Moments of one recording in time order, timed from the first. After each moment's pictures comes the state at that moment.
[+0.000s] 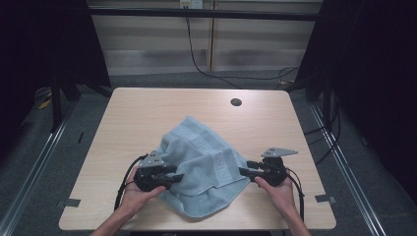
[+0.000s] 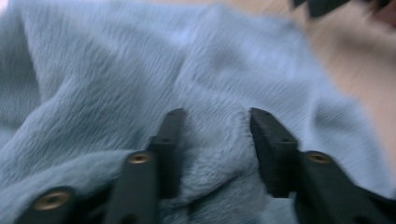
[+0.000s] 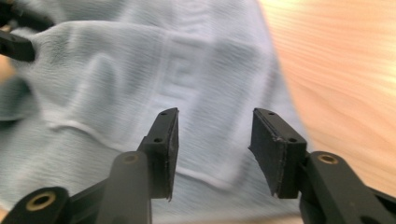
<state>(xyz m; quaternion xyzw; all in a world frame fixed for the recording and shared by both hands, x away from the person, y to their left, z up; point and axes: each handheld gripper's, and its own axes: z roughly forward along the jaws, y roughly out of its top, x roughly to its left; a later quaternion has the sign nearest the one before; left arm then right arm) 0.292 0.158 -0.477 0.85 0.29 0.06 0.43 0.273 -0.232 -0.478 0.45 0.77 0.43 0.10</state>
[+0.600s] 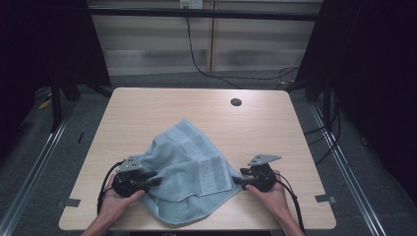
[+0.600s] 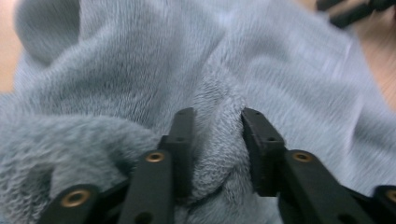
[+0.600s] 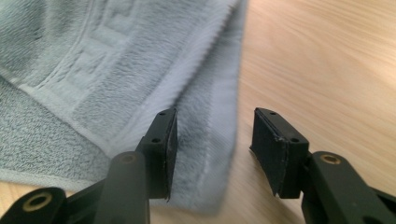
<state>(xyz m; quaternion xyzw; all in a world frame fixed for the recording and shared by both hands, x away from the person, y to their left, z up) 0.276 0.213 -0.470 0.82 0.33 0.07 0.45 0.271 -0.203 -0.503 0.41 0.82 0.38 0.11</state>
